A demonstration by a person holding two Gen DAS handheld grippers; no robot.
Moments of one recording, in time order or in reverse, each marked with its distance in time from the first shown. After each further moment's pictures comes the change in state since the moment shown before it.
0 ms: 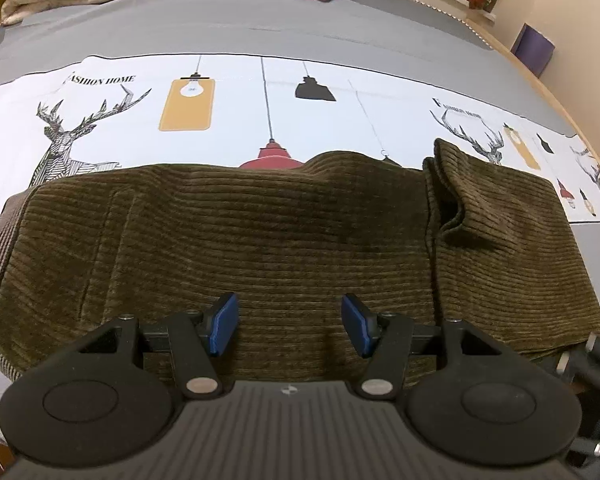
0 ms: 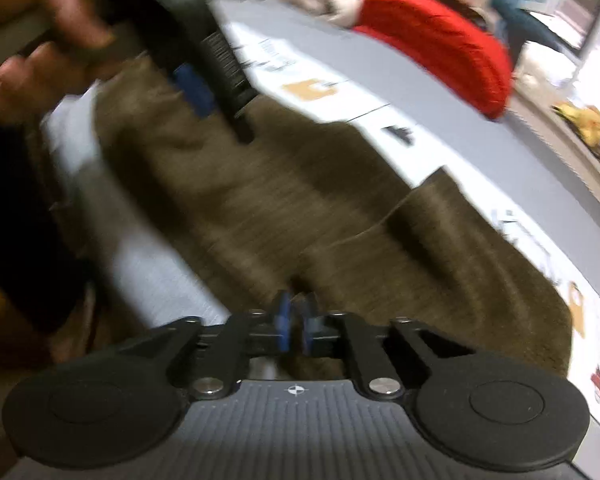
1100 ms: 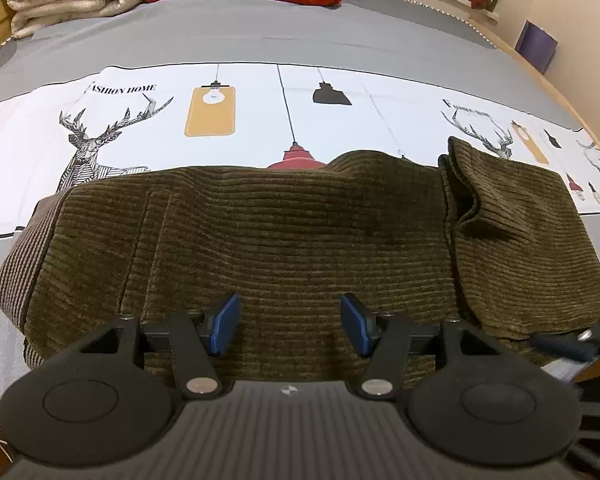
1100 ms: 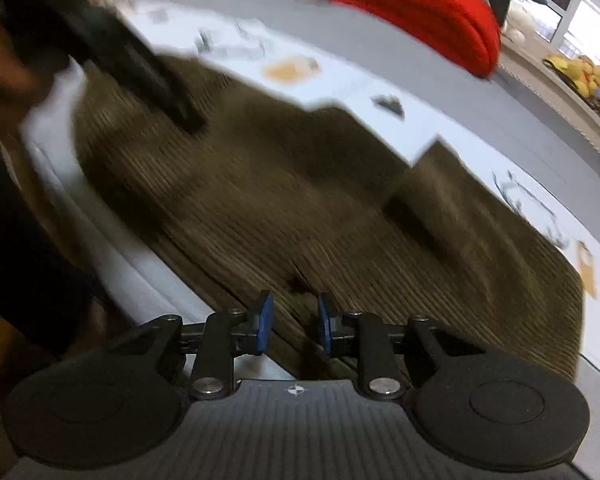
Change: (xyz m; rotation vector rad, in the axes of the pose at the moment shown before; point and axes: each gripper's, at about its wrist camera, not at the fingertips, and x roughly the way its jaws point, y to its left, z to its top) left arm -0.016 0.017 -0.009 0.026 -0.030 0.037; right arm -0.003 -0.013 0.010 0.124 0.057 0.059
